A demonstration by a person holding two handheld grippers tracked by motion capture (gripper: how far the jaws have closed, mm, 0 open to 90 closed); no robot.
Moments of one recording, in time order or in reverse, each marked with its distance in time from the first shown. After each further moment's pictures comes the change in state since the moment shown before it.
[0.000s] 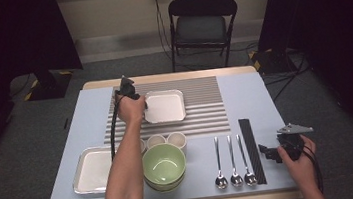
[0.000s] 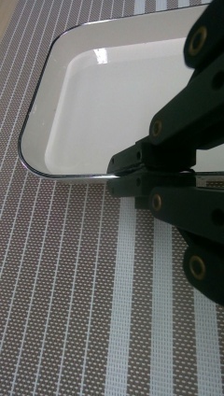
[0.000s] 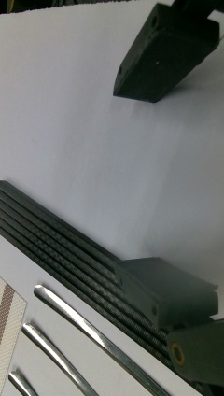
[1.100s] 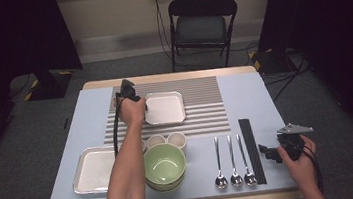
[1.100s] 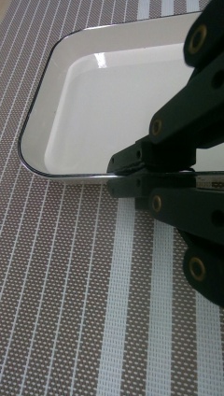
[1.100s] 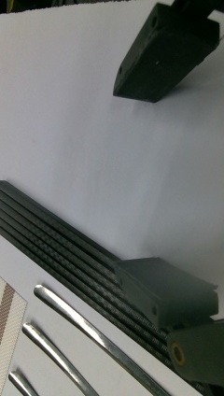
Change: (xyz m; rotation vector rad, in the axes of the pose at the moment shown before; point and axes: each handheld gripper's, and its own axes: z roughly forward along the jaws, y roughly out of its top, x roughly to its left) left arm 0.002 -0.005 0.008 -0.008 0.014 -0.016; right arm 0.000 0.000 0.000 0.001 0.001 0.002
